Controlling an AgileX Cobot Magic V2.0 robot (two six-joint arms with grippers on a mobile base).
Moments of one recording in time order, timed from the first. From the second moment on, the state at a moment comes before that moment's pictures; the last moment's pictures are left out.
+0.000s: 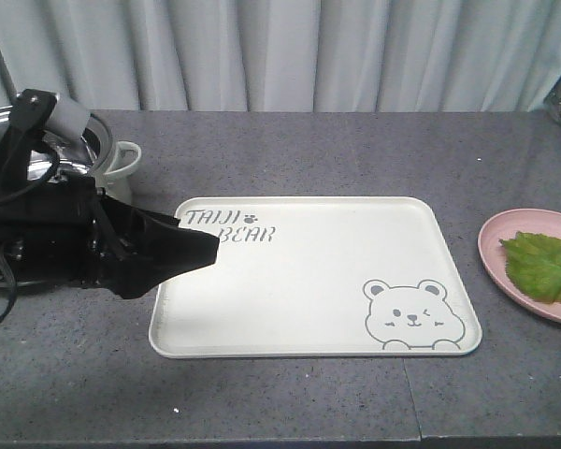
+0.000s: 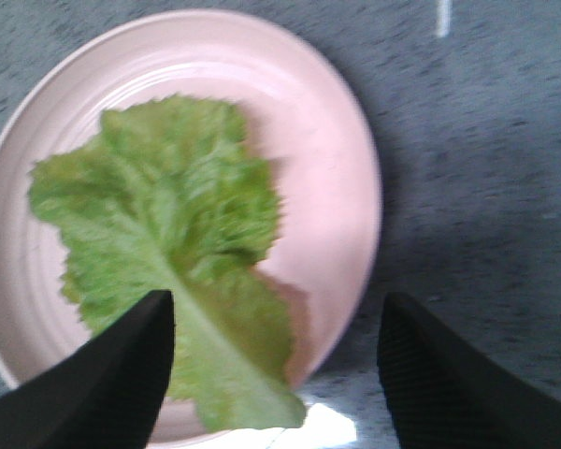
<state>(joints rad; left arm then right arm) -0.34 1.18 -0.97 -1.00 0.77 0.79 -0.66 1.52 -1.11 0.55 0.87 -0.65</state>
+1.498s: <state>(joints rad) -0.34 1.18 -0.97 -1.00 0.77 0.79 -0.61 1.90 -1.41 0.35 1.06 -0.51</state>
